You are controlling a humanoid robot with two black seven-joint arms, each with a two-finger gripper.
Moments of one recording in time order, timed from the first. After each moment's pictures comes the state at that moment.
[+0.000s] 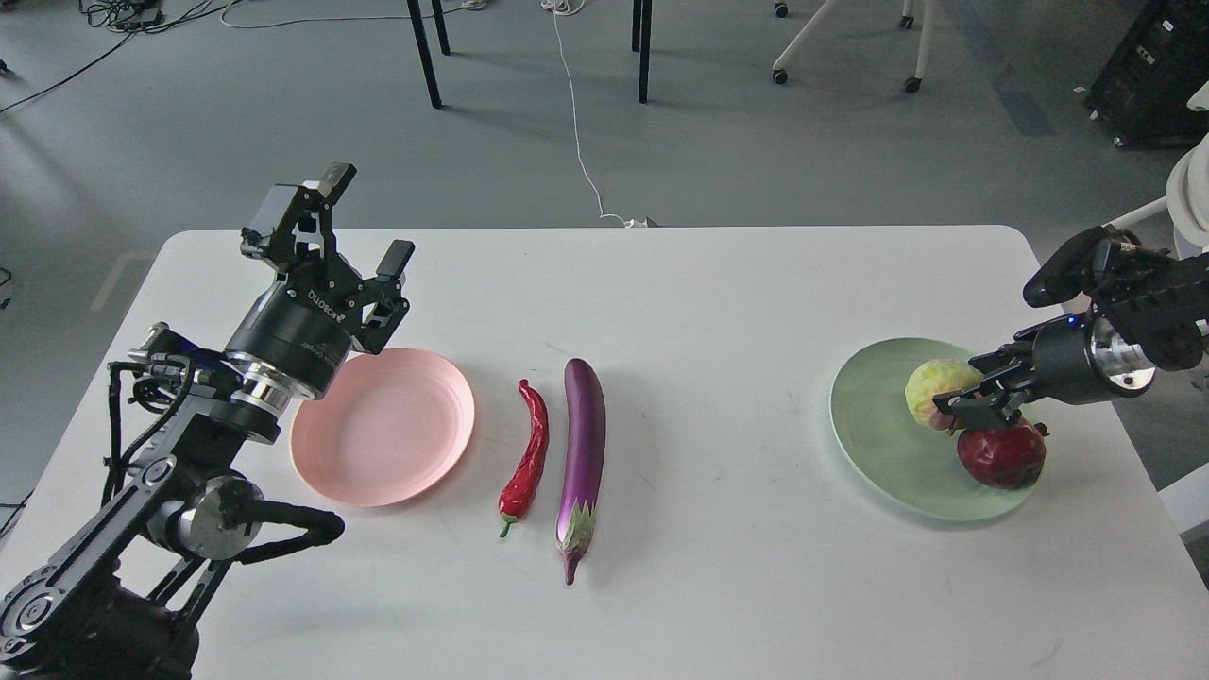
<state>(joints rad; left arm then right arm) -0.12 0.30 -1.21 -1.60 0.70 -0.03 -0.19 1.41 -0.80 -0.63 1.09 -1.61 0.20 0.49</state>
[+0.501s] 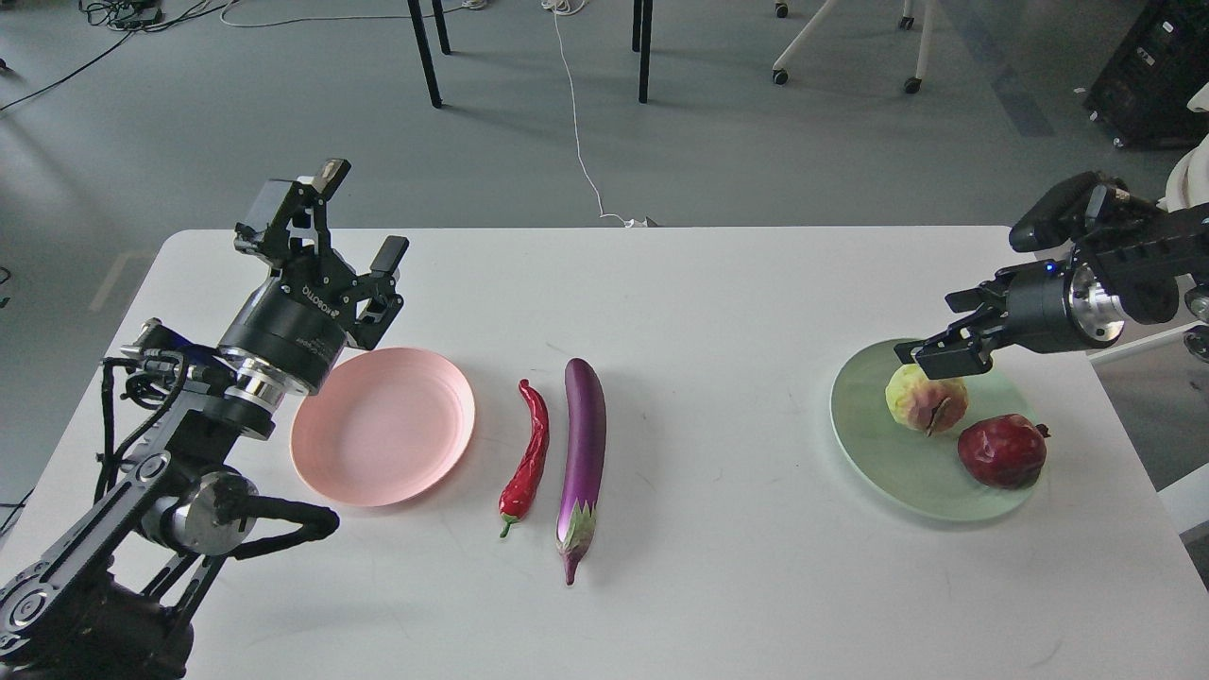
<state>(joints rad) -0.13 0.31 -1.22 -1.60 0.71 -0.03 -0.19 1.44 -0.80 -0.48 1.10 -1.58 0.19 0.49</state>
